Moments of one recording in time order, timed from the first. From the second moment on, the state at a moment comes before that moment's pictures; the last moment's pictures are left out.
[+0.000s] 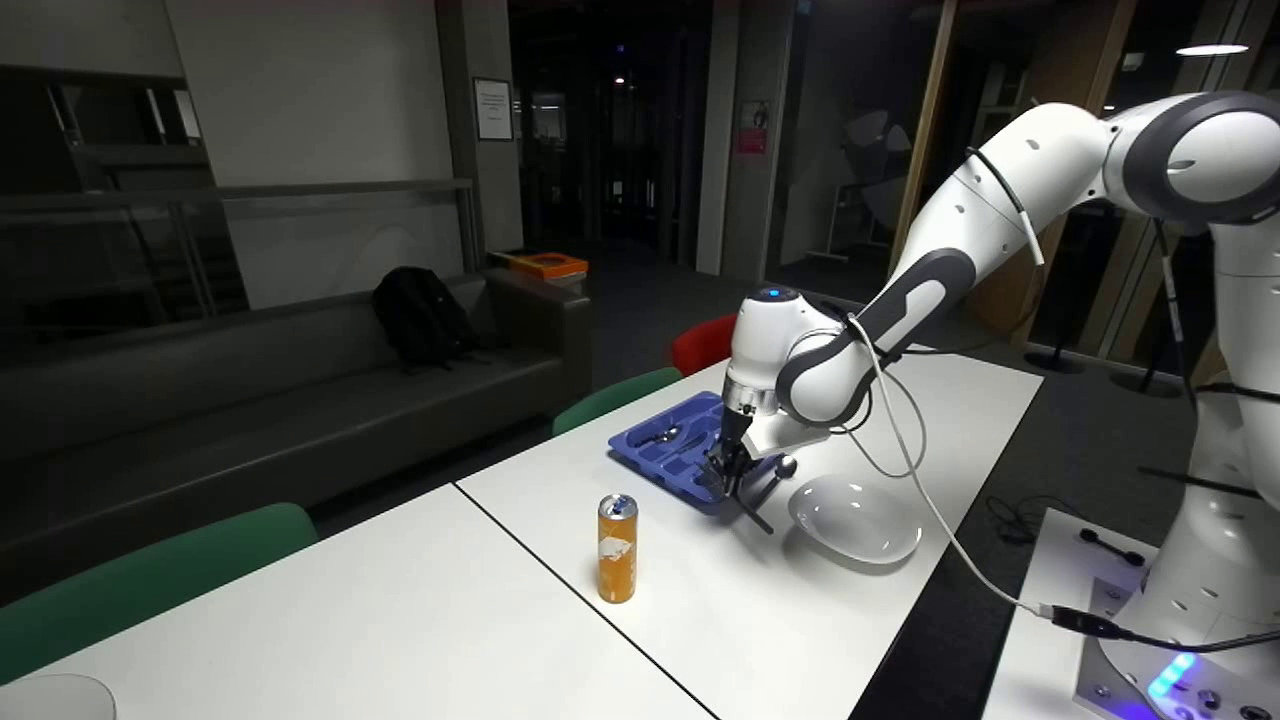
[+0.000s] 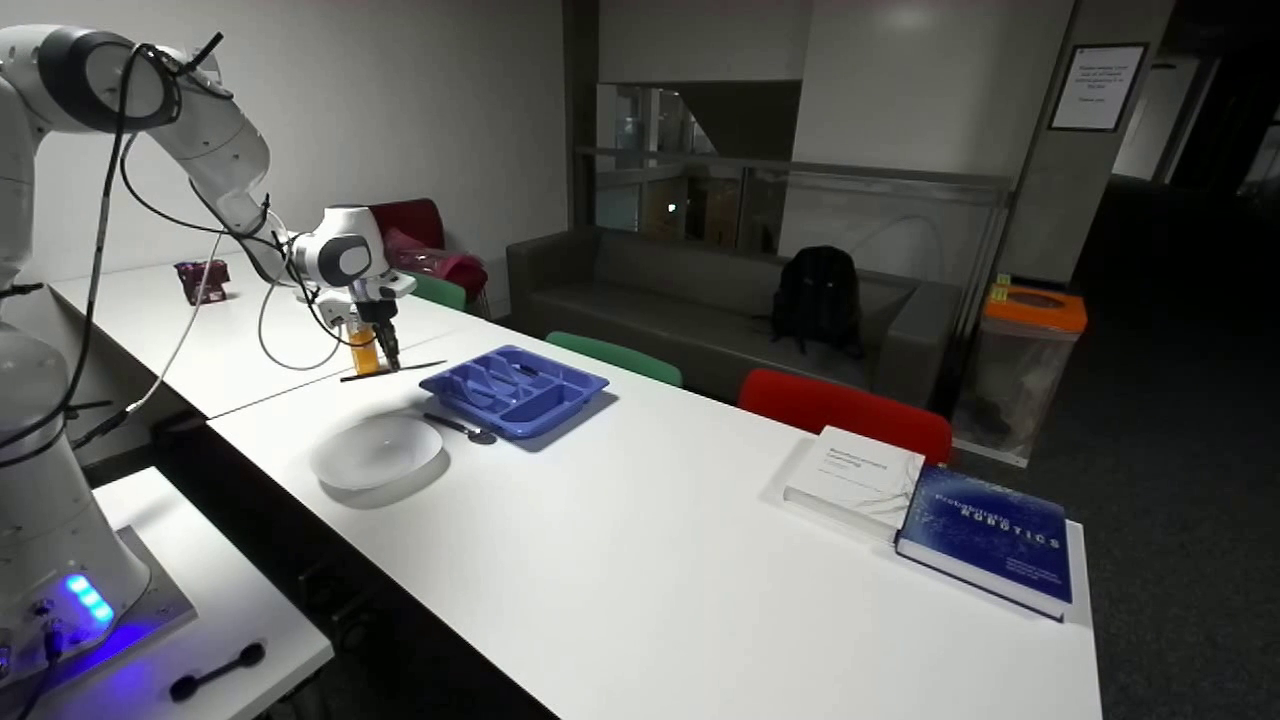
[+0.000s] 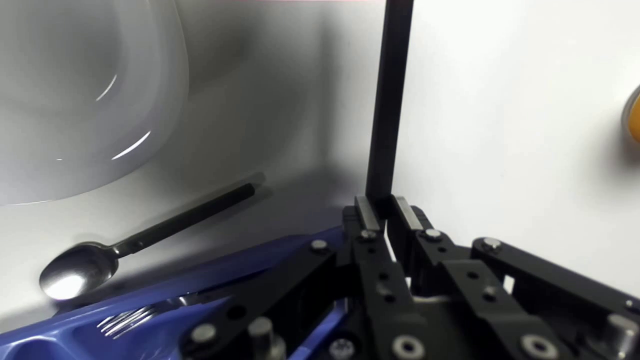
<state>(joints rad) 0.27 0.35 0.01 -2.18 -0.10 2.65 0.72</state>
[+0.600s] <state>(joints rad) 0.28 0.36 0.01 -2.18 -0.10 2.65 0.73</state>
